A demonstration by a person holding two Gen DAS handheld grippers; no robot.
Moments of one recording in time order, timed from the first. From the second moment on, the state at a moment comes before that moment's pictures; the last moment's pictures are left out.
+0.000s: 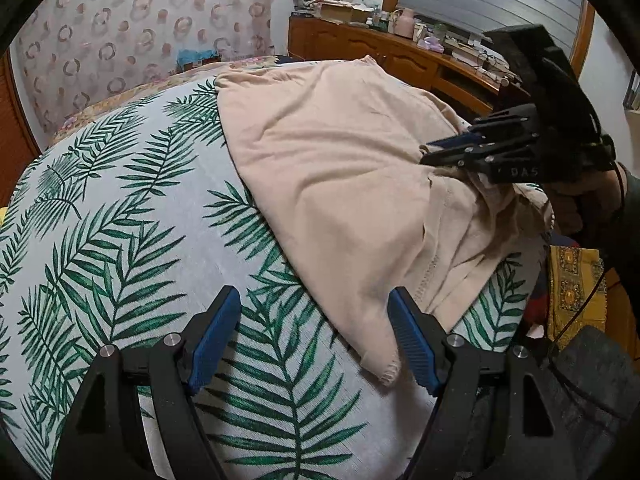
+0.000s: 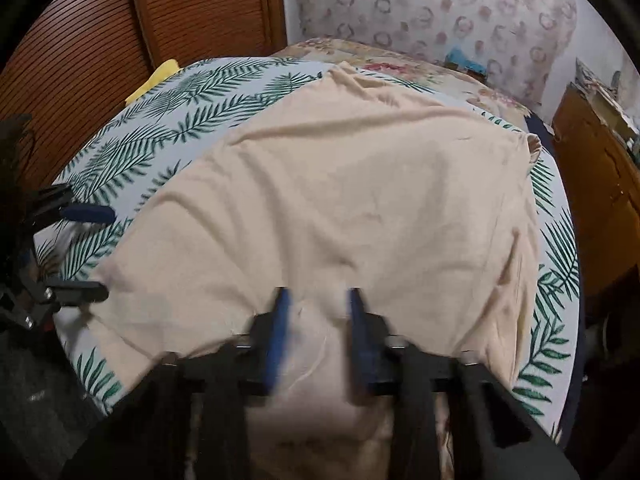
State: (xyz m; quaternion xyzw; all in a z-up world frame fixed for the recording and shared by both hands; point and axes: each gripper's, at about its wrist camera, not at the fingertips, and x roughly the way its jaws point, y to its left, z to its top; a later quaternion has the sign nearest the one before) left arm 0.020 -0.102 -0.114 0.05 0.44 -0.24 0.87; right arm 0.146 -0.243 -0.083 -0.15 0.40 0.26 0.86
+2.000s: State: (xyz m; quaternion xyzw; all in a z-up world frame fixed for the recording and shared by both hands) left arm 0.013 -0.130 -0.110 0.03 0.44 -0.32 0.84; right arm 0.061 -0.342 -0.104 -0.07 0.39 0.20 0.89
